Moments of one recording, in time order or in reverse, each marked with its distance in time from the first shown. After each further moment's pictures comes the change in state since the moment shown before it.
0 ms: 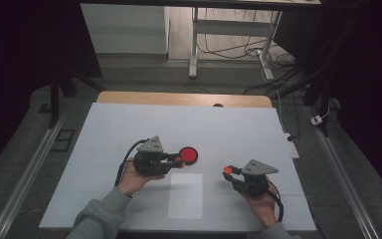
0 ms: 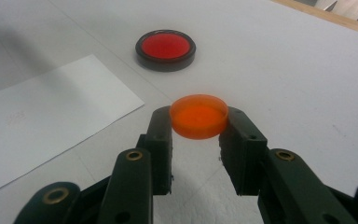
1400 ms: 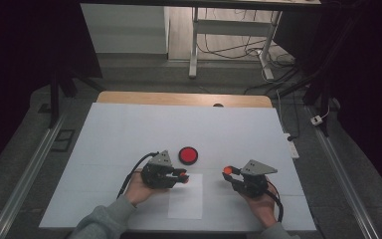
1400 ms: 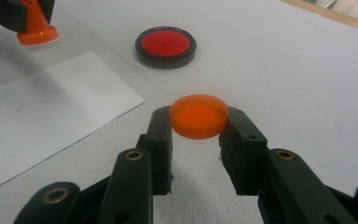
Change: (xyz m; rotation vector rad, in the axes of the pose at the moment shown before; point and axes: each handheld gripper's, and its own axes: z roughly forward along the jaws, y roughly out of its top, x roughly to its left) left arm -0.014 -0.026 0.031 0.107 -0.048 0.009; right arm 0.000 -0.001 0.002 0.006 -0.002 -0.006
